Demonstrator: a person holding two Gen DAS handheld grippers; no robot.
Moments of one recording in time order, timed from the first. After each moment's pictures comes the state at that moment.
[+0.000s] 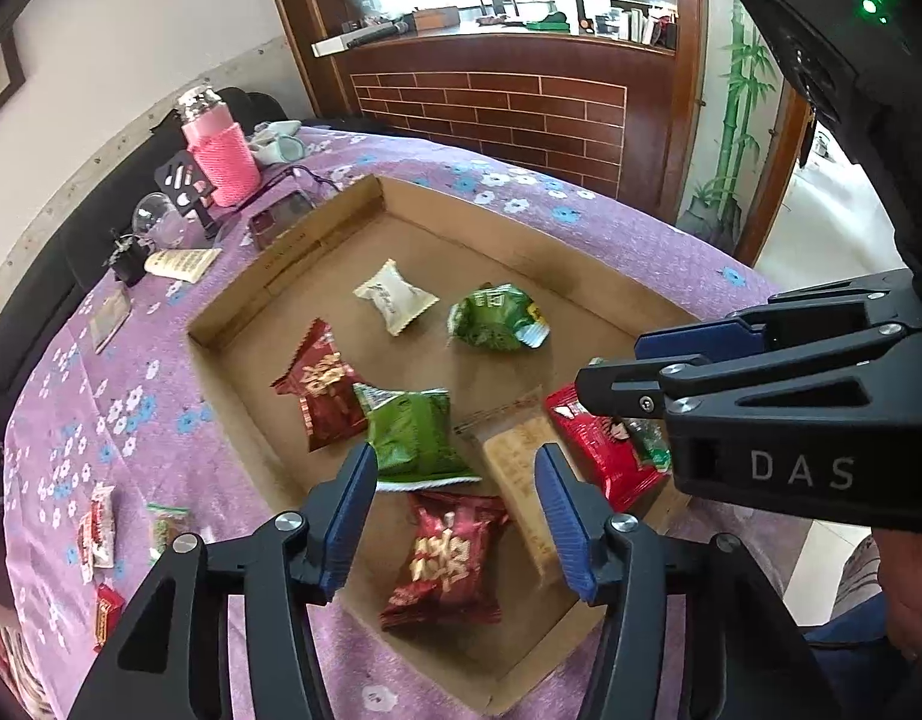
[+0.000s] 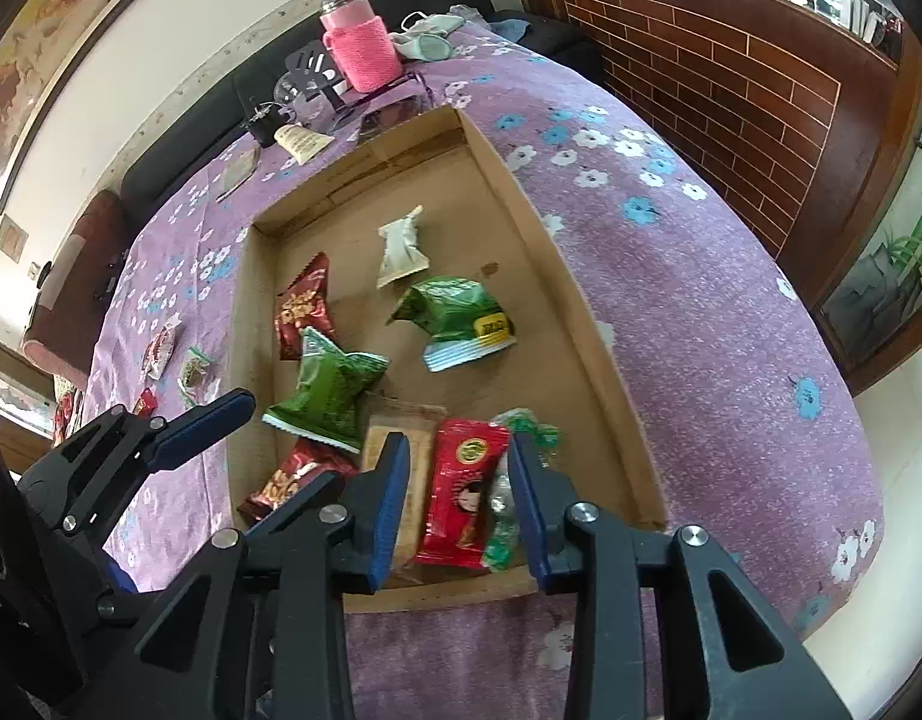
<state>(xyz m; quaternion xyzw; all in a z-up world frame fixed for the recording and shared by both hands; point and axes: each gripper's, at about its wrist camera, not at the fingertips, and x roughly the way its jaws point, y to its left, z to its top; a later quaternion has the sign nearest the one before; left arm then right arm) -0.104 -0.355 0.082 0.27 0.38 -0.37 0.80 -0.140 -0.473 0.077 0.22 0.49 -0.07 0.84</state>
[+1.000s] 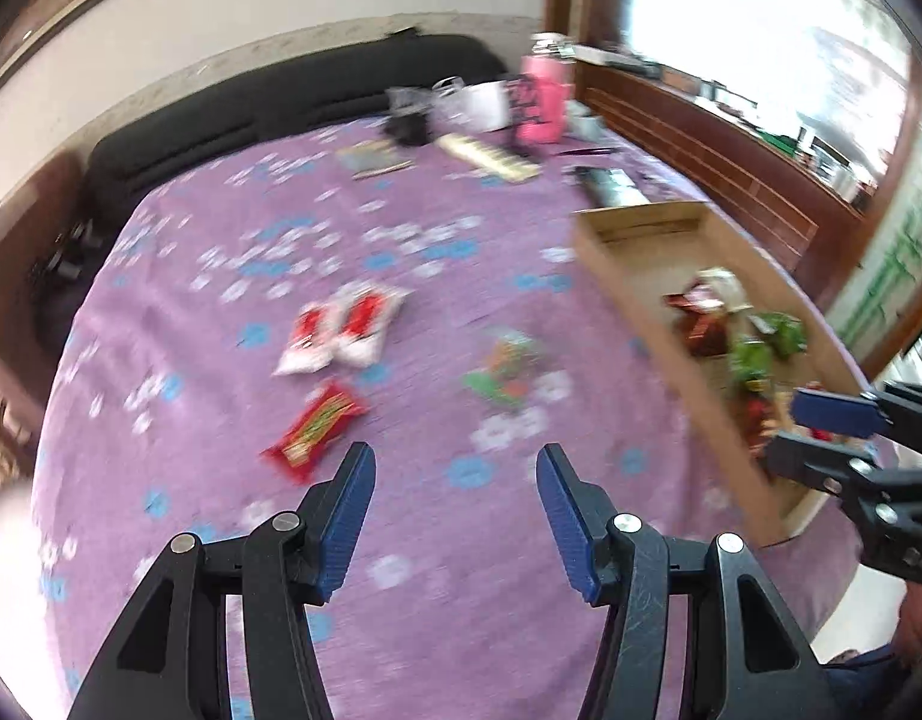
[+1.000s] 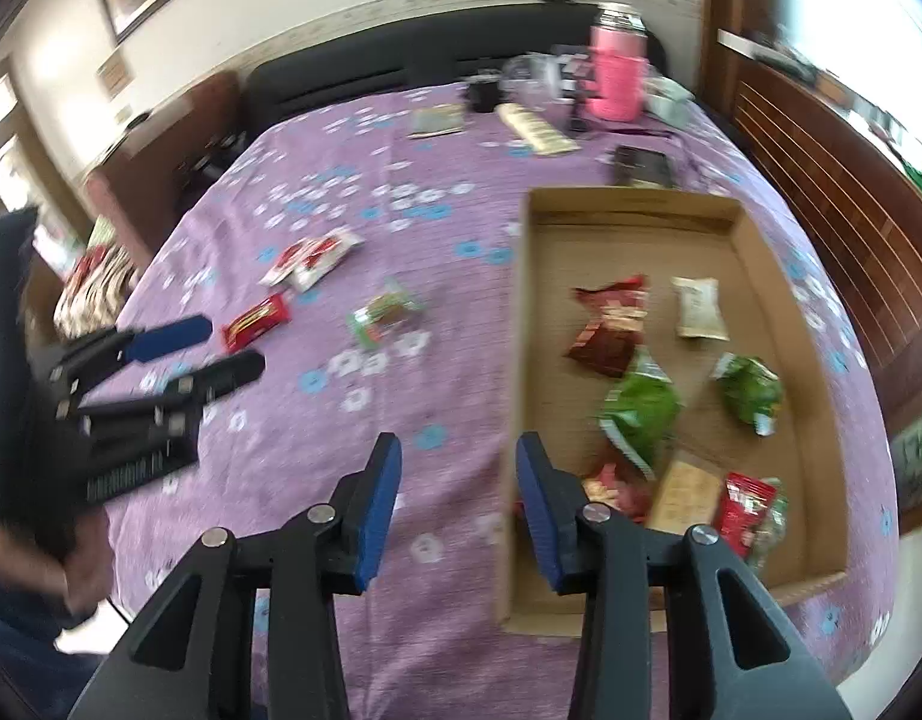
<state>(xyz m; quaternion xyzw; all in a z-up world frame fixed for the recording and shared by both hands) -0.033 -0.115 0.087 0.09 0.43 -0.20 0.87 -0.109 -0.294 0.107 0.04 0.47 0.05 0.88</state>
